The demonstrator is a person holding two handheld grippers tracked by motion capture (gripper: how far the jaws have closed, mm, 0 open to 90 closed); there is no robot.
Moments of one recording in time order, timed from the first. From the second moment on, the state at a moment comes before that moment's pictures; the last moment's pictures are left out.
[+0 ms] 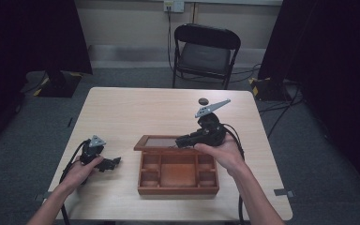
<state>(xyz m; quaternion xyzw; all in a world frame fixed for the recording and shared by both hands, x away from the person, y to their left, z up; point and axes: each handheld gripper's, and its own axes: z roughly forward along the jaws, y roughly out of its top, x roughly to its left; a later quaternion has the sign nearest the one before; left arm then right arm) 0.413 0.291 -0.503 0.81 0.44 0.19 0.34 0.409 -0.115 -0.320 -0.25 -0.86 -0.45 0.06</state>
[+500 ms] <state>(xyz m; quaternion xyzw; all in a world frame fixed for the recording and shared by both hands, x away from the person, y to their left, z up) 0.413 0.291 -0.503 0.81 0.44 0.19 0.34 0.413 -0.115 -0.316 -0.25 -0.85 -0.45 0.05</state>
